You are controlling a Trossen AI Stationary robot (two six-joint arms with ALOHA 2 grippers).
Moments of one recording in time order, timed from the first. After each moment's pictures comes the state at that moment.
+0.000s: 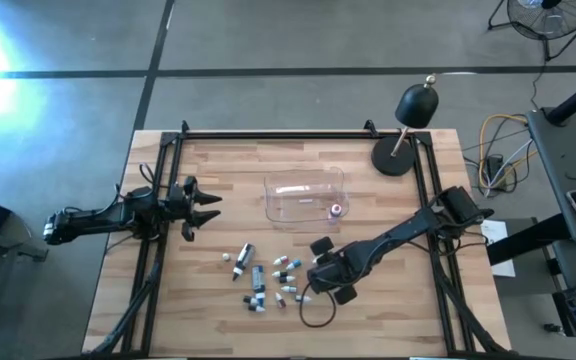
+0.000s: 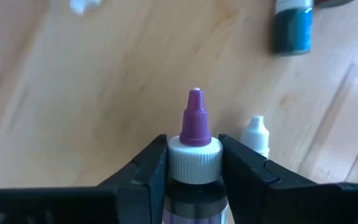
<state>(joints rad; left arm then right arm) 0.11 0.03 0.01 0.02 0.00 -0.19 0.40 1.94 1.25 -0.63 0.16 -0.03</state>
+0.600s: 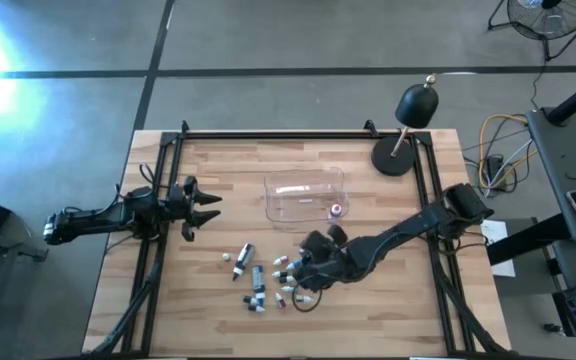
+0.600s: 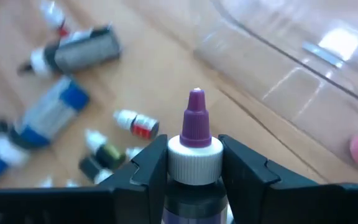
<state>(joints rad) 0.11 0.03 0.01 0.02 0.00 -0.19 0.42 1.88 1.33 -0.57 0.62 1.09</state>
